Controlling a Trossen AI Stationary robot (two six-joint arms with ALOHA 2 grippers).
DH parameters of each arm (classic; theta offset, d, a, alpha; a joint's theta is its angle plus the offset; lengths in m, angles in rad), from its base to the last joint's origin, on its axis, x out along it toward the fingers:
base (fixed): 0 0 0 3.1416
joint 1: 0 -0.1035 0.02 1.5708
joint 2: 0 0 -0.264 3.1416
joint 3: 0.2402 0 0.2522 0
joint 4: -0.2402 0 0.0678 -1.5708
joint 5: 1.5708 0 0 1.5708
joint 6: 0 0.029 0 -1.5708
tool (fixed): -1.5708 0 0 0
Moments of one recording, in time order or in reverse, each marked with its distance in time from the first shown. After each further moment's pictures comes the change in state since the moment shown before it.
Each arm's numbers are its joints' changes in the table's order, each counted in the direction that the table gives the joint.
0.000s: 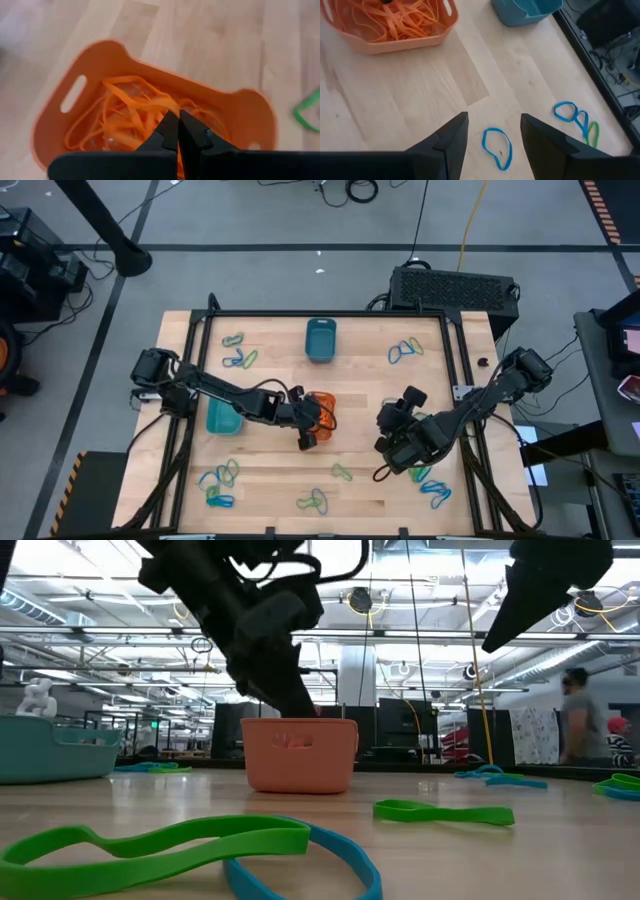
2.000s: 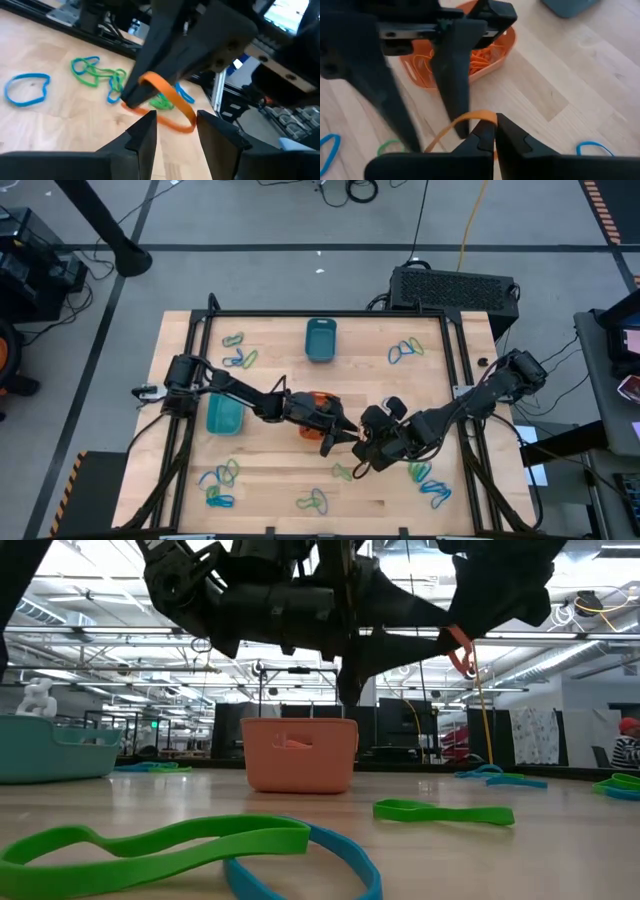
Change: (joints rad) left arm -0.054 0.243 0.002 0.943 -0.419 -0.101; right arm 0.068 0.048 0.000 0.378 0.139 0.104
